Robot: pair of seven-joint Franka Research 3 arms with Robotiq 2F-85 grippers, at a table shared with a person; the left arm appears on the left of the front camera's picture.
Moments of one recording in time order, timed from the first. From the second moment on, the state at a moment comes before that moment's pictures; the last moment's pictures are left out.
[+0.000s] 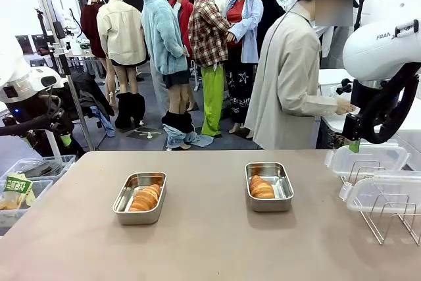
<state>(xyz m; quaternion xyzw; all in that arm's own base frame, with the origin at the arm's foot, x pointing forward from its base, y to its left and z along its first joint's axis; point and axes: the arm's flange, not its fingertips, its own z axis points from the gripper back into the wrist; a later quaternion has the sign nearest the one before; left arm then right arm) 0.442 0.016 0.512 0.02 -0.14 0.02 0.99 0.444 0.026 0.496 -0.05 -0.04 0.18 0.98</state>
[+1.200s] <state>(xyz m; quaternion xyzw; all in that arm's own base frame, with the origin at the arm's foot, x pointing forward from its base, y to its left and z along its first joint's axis) 0.442 0.016 0.512 0.02 -0.14 0.02 0.99 0.444 0.026 0.496 -0.05 -0.04 0.18 0.98</state>
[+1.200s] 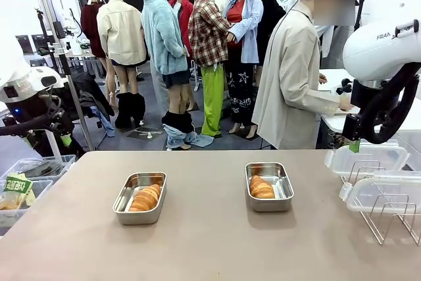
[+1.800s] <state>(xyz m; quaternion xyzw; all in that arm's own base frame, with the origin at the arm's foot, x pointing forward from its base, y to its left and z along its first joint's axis) 0.442 0.016 0.512 0.02 -0.14 0.02 0.99 0.444 0.026 0.496 -0.05 -0.04 0.18 0.98</state>
